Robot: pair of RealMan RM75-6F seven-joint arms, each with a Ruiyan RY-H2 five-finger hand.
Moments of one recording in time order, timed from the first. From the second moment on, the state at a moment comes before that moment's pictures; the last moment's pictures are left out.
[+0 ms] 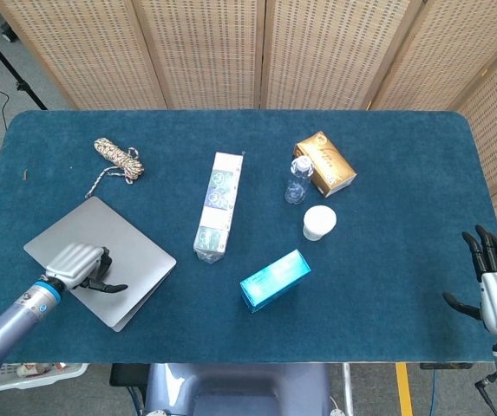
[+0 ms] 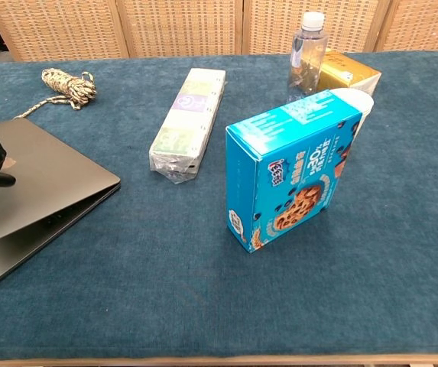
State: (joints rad) left arm -0.63 -1.14 0.05 -1.56 1.31 0.79 -0.04; right arm 0.10 -1.17 0.12 -1.49 -1.48 1.51 0.06
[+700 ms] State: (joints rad) left arm -0.56 -1.19 0.05 -1.47 1.48 0.96 -0.29; right arm 0.10 -1.17 0.12 -1.49 -1.48 1.51 0.06
